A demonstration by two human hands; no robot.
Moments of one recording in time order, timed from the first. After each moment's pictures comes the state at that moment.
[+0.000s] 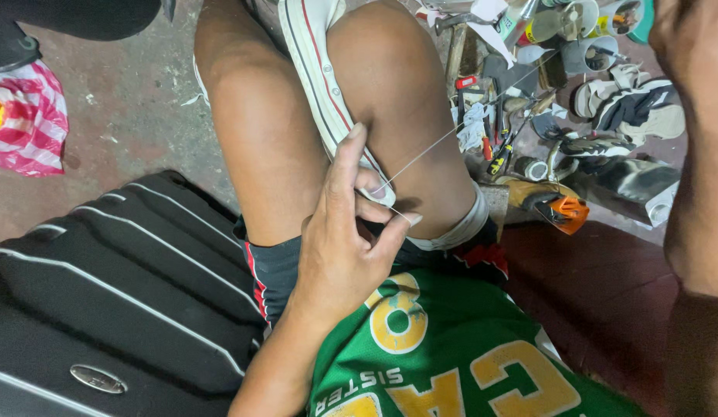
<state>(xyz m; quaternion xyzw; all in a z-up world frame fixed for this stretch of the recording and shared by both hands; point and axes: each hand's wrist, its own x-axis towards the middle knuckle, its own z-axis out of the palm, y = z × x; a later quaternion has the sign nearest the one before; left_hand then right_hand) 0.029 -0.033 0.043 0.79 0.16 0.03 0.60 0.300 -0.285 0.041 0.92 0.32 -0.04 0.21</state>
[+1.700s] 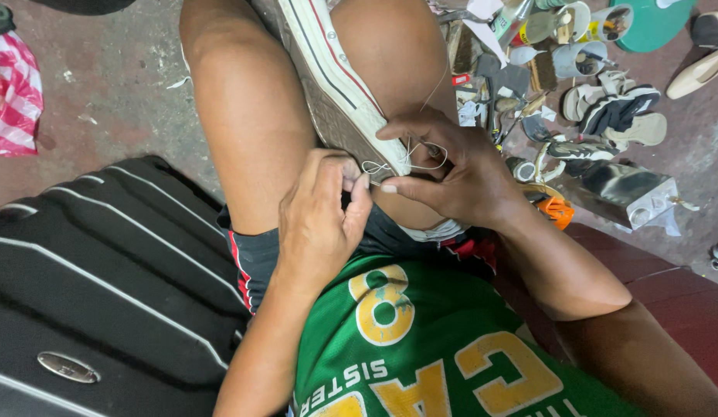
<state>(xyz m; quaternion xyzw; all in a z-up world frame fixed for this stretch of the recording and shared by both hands) 0.027 -0.028 0.008 0.85 0.13 0.14 0.49 0.154 -0.200 0.017 0.79 0.28 -0.33 -0.43</state>
